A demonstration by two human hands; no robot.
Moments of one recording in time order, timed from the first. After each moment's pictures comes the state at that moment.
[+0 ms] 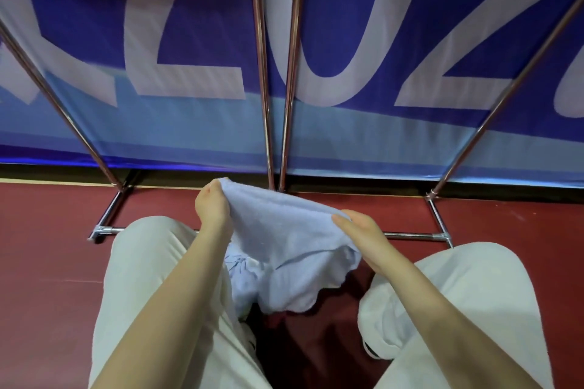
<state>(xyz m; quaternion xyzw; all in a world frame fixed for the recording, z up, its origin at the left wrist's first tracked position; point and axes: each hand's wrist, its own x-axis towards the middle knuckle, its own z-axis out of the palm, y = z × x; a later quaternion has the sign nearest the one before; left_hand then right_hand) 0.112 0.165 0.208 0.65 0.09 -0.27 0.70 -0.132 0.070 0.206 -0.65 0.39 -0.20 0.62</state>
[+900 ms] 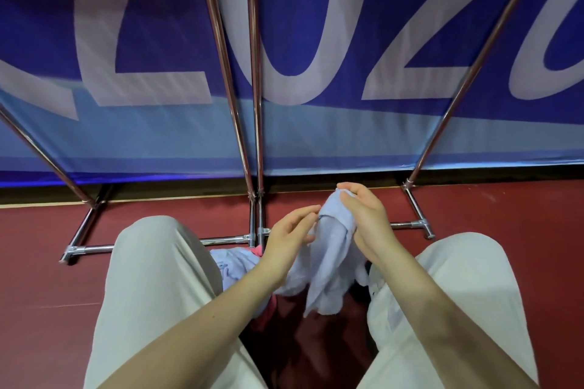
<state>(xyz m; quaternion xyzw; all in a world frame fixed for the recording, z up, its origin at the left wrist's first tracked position) -0.045 0.146 0.197 0.58 -0.32 -0.45 0.61 -0.159 0.055 0.231 -0.51 0.43 -0.38 0.64</state>
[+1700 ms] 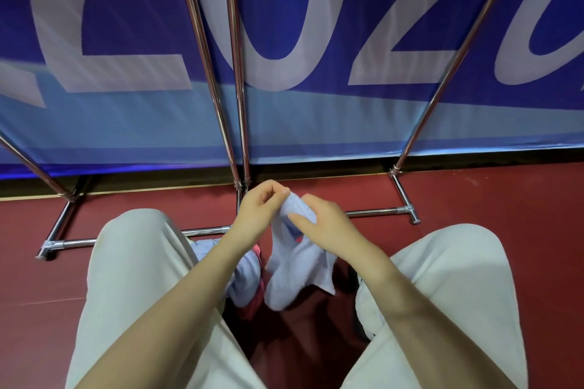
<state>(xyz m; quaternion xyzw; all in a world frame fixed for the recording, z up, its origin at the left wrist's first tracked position) -0.006 0.123 0.198 0.63 -0.43 -0.34 0.55 -0.154 0.067 0.215 -0.82 0.40 -0.12 0.39</state>
